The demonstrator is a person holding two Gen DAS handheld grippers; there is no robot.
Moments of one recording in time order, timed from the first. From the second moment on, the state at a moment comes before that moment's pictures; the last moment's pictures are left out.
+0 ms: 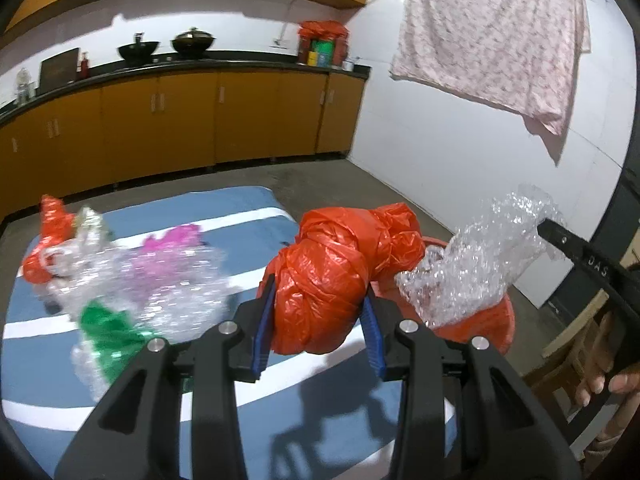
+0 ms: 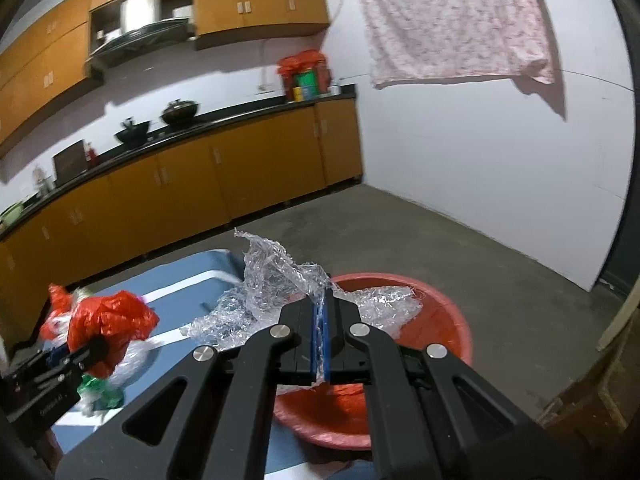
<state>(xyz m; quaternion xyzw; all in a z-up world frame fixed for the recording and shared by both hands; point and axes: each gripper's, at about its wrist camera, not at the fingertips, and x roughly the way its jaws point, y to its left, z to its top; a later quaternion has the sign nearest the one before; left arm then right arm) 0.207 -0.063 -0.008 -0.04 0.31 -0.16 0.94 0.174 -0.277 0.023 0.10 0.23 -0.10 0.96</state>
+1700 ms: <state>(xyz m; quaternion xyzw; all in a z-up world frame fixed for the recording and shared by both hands) 0.286 -0.203 -0.083 0.01 0.37 -0.25 0.89 0.204 -0.367 -0.022 0.14 0.27 -0.10 0.95</state>
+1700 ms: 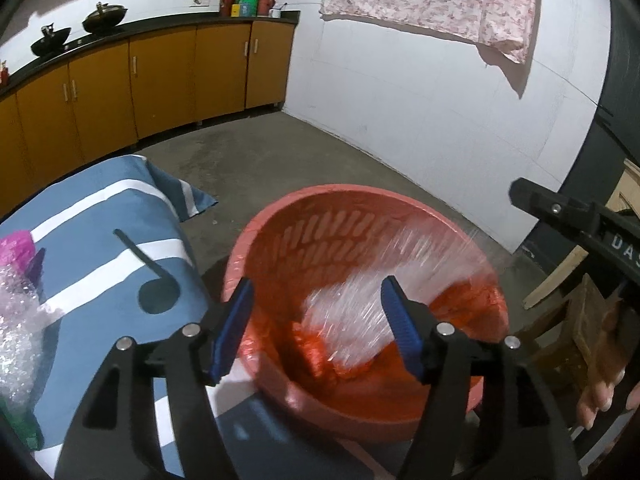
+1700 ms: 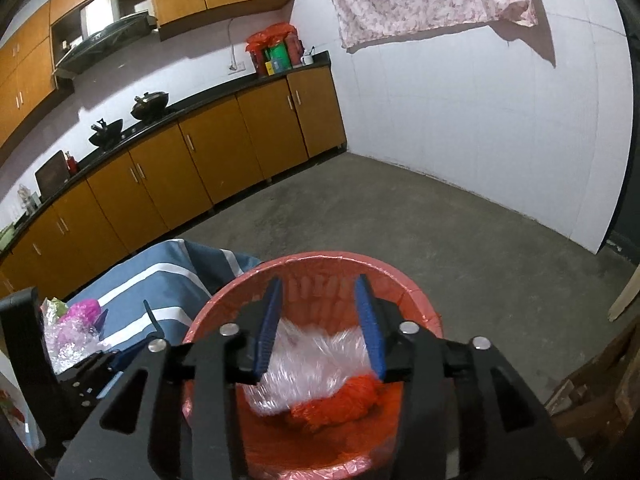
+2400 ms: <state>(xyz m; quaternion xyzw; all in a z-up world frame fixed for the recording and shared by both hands) 0.208 -0.054 -0.025 -0.02 0.30 -0.13 0.95 0.191 -0.270 -0.008 0.10 0.27 -0.03 0.96</state>
